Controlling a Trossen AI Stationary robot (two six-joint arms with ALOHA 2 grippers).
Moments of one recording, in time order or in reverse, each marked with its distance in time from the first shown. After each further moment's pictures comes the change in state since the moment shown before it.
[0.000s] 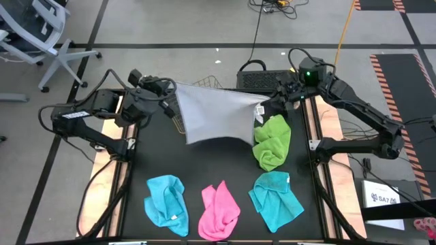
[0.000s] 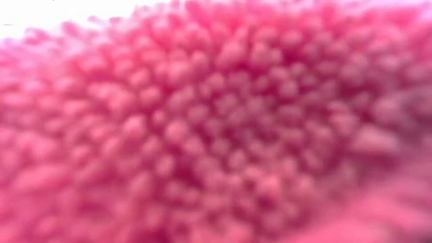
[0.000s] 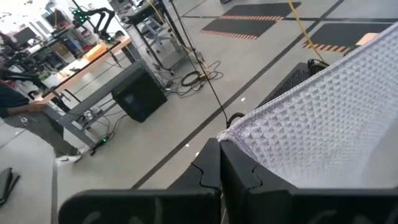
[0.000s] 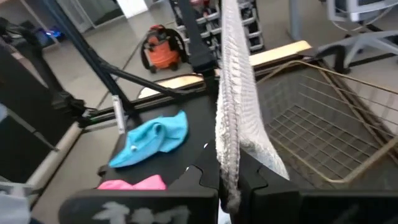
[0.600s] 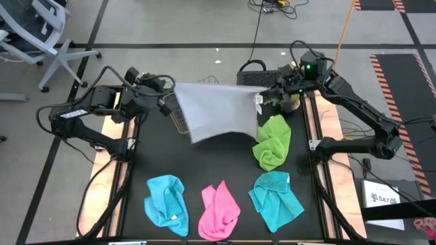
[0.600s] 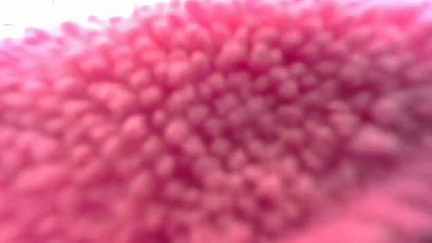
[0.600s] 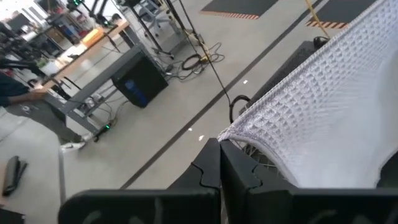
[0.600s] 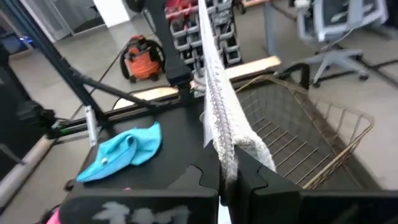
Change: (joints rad) left arm 0.064 -0.022 -0.002 -0.095 0.069 -0.016; right arm -0.084 0.029 0.000 0.056 0.001 -0.039
